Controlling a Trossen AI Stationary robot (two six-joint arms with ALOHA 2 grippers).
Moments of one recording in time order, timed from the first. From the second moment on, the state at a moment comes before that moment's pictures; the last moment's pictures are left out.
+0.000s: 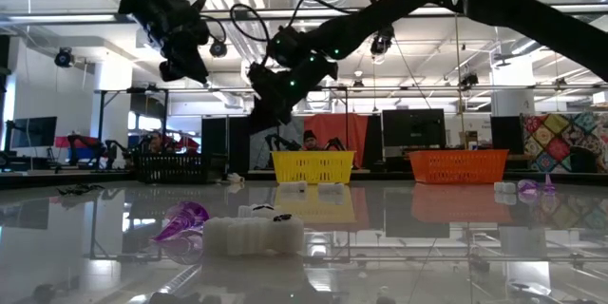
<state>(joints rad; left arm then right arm) 1.07 1.42 1.30 -0.97 0.60 0.35 -0.47 2.38 2.06 -0.43 -0.34 -0.32</state>
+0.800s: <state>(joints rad) 1.07 1.42 1.30 -0.94 0.60 0.29 -0.45 2.55 2.30 -0.57 -0.31 -0.31</state>
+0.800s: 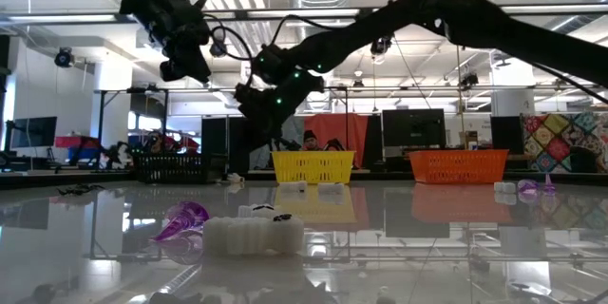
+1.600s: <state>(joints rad) 1.07 1.42 1.30 -0.92 0.60 0.29 -0.44 2.59 2.29 -0.55 -0.24 -0.32</state>
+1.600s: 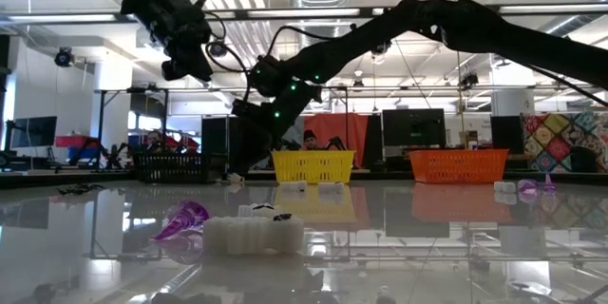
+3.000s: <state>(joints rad) 1.02 1.42 1.30 -0.94 0.50 0.27 -0.43 2.49 2.35 -0.69 -0.18 -0.31</state>
